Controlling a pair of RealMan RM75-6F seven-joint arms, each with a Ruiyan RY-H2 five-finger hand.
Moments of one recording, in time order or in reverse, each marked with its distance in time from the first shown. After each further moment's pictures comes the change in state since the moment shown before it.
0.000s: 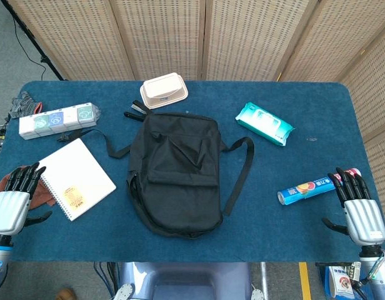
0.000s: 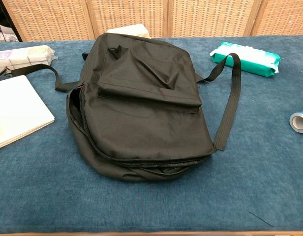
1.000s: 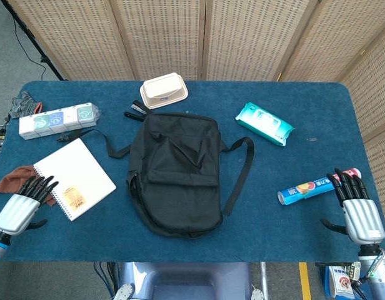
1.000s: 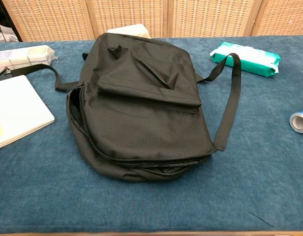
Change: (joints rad) left arm -0.065 -0.272 0.142 0.827 0.239 -0.017 -0.387; right arm 0.005 0.001 0.002 -0.010 0.024 -0.034 0.005
